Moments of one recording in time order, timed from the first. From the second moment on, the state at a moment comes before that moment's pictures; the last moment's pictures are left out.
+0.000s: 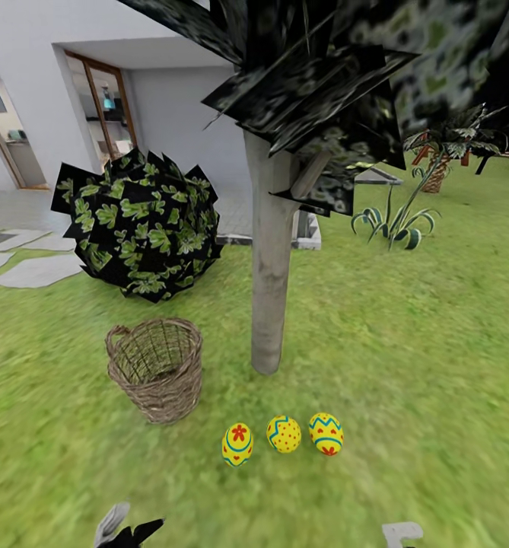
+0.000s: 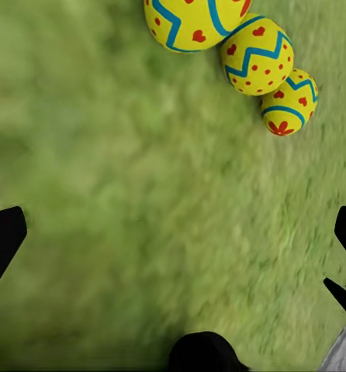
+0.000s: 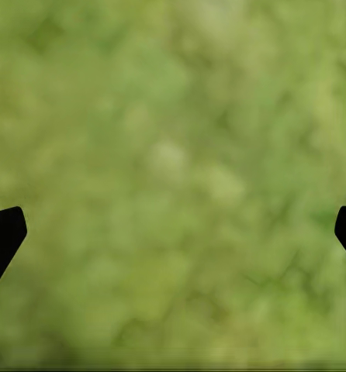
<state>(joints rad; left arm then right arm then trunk) -0.42 0.25 -0.38 -0.10 0.98 0.25 -0.81 -0.47 -0.08 0.20 0.01 -0.11 -0.15 -0.09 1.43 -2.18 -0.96</state>
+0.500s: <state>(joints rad) -0.42 0.19 -0.38 0.00 0.98 0.10 -0.58 -0.44 -0.09 0.20 0.01 -0.11 -0.15 -0.09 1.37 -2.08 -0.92</state>
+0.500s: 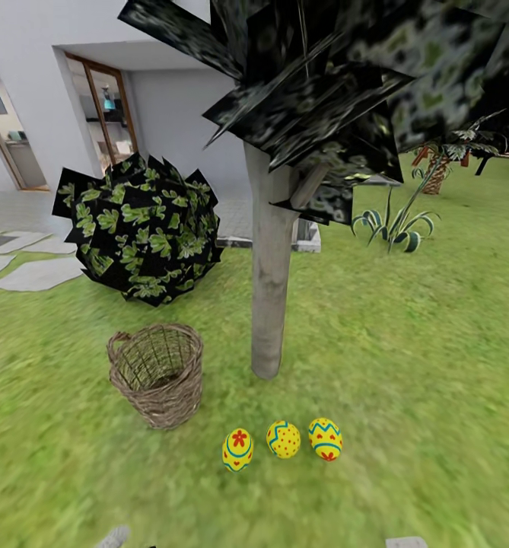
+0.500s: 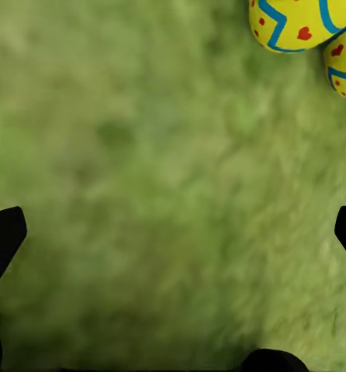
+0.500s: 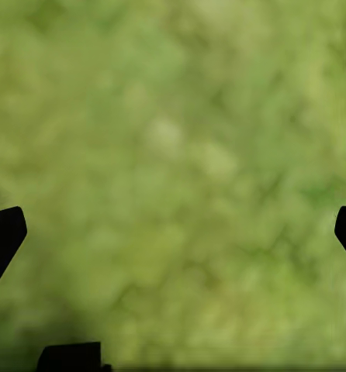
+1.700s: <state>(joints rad) -0.40 0.13 -0.38 0.04 0.98 0.06 -0.23 -0.39 -0.08 0.20 0.01 -0.11 -0.15 -0.09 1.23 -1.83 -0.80</state>
